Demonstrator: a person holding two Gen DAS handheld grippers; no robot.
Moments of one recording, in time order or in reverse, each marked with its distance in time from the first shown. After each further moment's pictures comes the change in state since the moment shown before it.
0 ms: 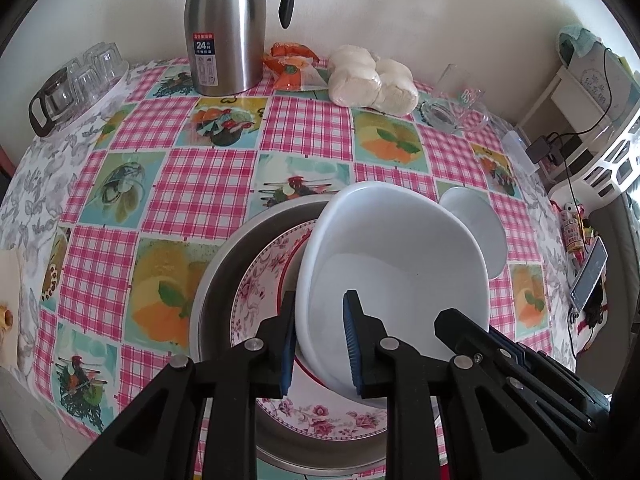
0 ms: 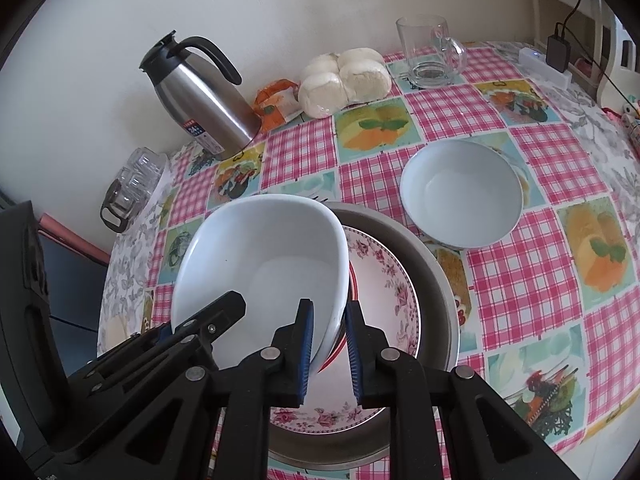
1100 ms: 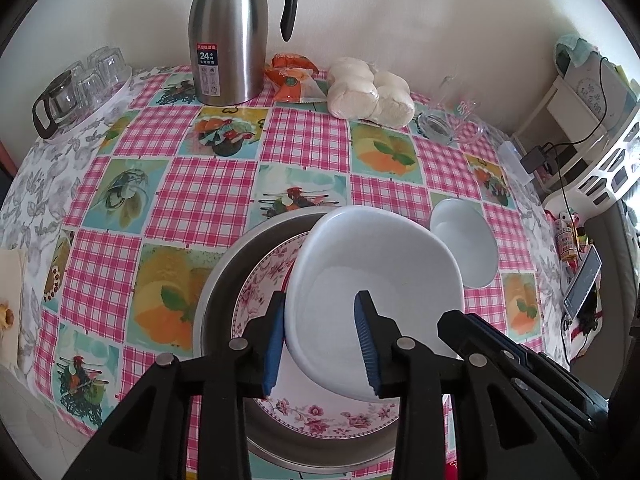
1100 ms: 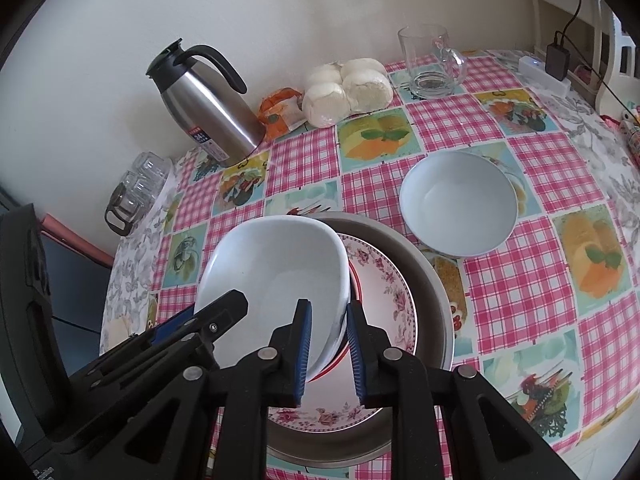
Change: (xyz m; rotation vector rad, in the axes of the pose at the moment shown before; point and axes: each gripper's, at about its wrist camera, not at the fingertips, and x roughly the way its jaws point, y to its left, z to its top) left arm -0.012 -0.001 0.001 -0.012 -0.036 -0.013; right arm -0.014 0.002 0.001 -0.009 -0.035 0.011
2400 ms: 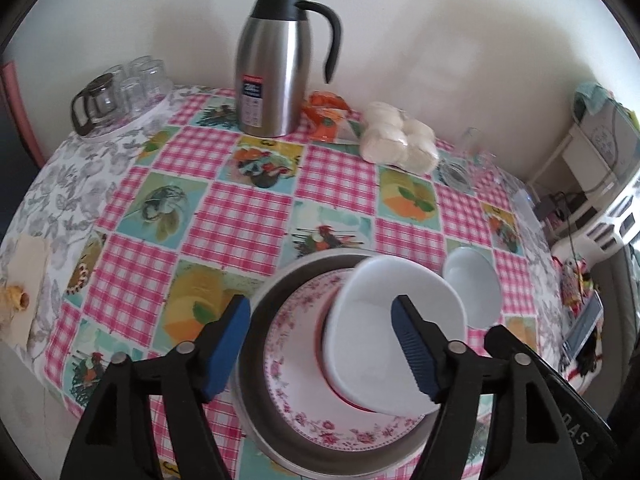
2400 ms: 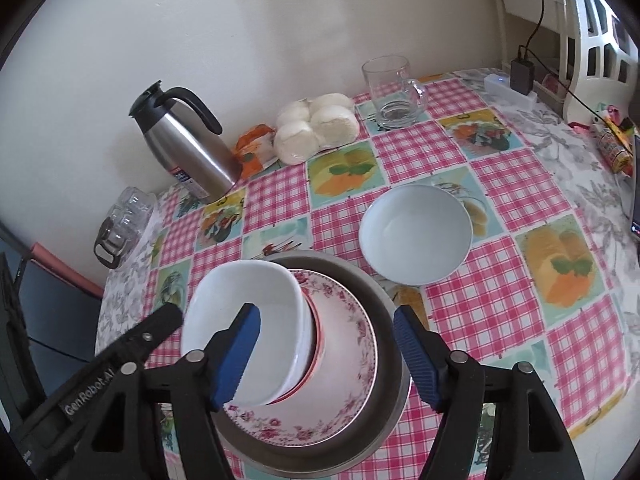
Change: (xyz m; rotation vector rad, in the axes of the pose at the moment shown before) left arm -0.030 0.021 0.007 -0.110 -0.116 0.061; right arm -0.024 -0.022 0.011 0.058 -0.094 -0.057
